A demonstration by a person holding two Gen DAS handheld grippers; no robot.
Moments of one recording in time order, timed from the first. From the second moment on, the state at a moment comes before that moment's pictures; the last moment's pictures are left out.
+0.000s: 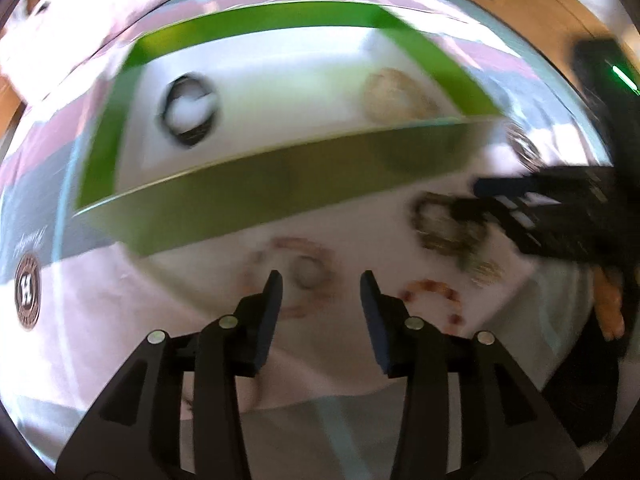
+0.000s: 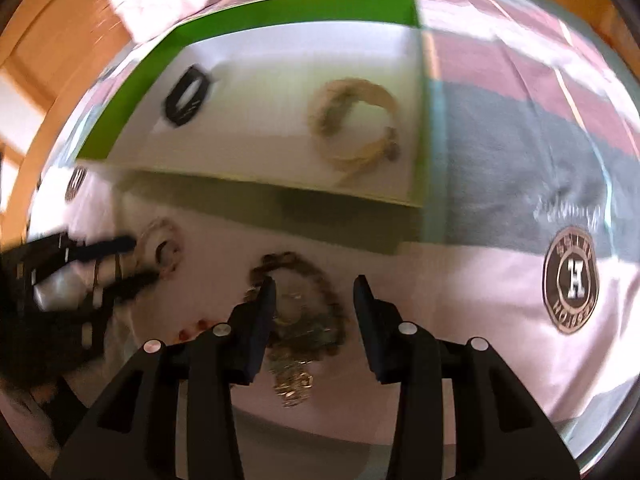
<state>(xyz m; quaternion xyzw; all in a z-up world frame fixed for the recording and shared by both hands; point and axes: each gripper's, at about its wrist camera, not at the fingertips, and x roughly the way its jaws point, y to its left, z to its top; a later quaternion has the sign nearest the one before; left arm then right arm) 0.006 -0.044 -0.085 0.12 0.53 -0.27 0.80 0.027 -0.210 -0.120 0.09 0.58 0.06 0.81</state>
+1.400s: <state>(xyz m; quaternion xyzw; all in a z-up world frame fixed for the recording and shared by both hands) 0.016 -0.046 -0.101 0.16 0.54 -0.24 0.79 0.013 -0.200 -0.080 0.12 0.50 0.13 0.85</state>
